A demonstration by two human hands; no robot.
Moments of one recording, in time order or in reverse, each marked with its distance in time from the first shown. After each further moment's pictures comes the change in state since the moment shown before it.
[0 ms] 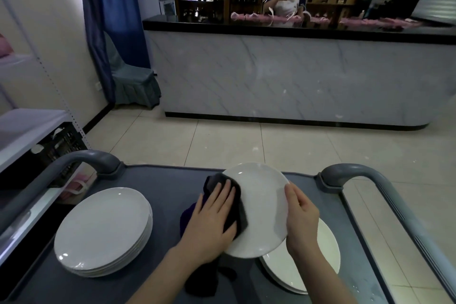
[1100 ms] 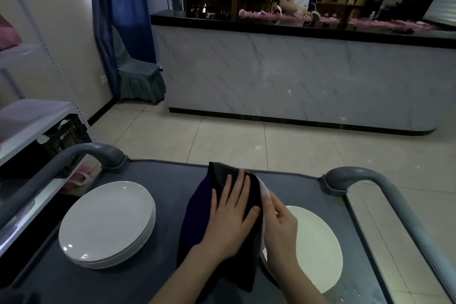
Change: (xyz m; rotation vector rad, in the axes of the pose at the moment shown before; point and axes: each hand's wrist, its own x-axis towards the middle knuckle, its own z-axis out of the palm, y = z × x) left_hand 0.018 0.025 0.016 -0.189 0.170 -0.029; right_hand -0.036 0.012 0.030 -0.079 -0.156 -0.071
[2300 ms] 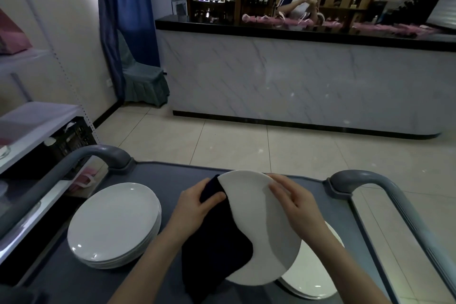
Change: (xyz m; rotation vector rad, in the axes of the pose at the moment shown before) left_hand -0.008 -0.055 -0.069 -0.641 0.214 -0.097; right_hand 0.039 -0.046 -0.032 -0.400 -0.402 -0.293
